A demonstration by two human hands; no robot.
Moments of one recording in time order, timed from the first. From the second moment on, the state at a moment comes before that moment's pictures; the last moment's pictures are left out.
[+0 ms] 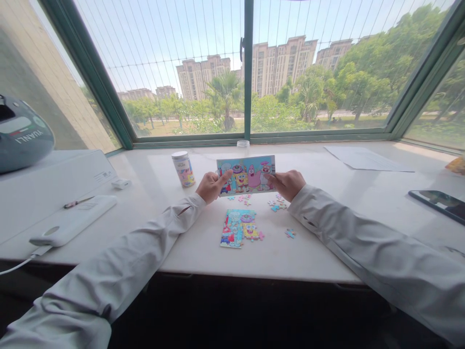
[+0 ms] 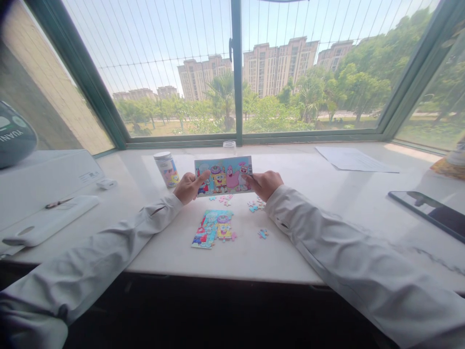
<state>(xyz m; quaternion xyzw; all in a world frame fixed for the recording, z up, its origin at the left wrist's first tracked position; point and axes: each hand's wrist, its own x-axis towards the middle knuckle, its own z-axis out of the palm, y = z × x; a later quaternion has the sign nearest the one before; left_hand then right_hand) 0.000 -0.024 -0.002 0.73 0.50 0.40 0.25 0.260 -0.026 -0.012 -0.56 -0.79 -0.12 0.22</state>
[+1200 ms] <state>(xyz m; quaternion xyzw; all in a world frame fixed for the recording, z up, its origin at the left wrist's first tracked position) -0.002 -0.018 -0.007 0.73 0.49 0.41 0.23 0.260 -0.025 -0.013 -0.55 -0.79 -0.12 0.23</state>
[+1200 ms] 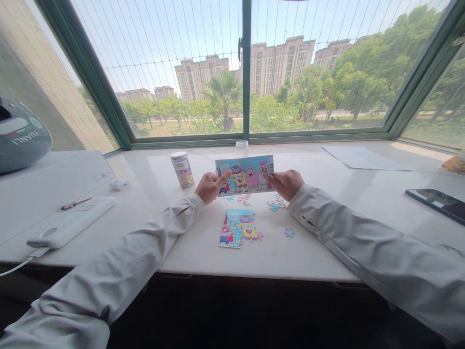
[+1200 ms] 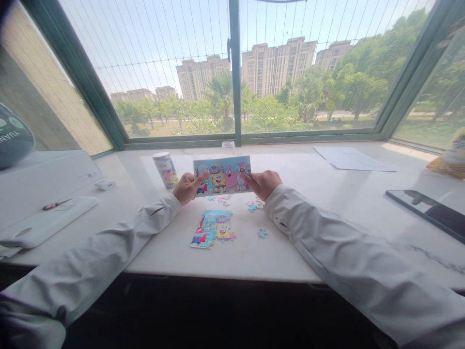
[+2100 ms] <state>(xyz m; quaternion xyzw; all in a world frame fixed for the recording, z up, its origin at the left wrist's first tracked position) 0.000 -0.020 -0.005 0.72 0.50 0.41 0.25 0.260 -0.026 -0.012 -0.55 -0.79 -0.11 0.23</state>
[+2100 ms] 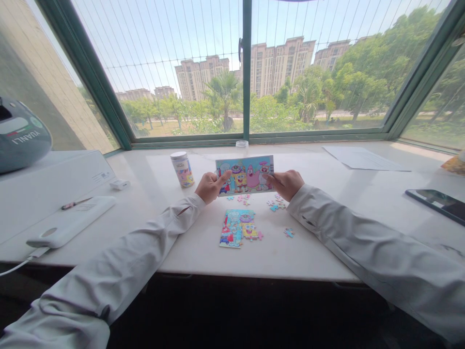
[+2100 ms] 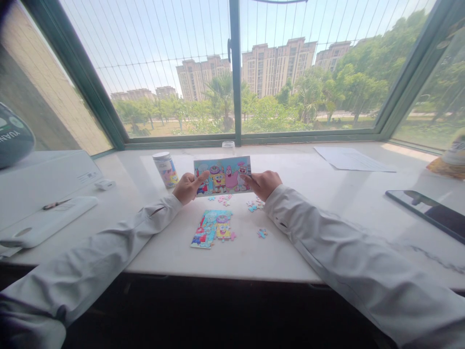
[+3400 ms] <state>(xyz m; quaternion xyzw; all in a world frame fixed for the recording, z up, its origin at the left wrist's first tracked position) -0.002 -0.013 -0.004 0.73 0.41 0.45 0.30 0.270 -0.036 0.012 -0.57 -0.79 -0.06 0.24</state>
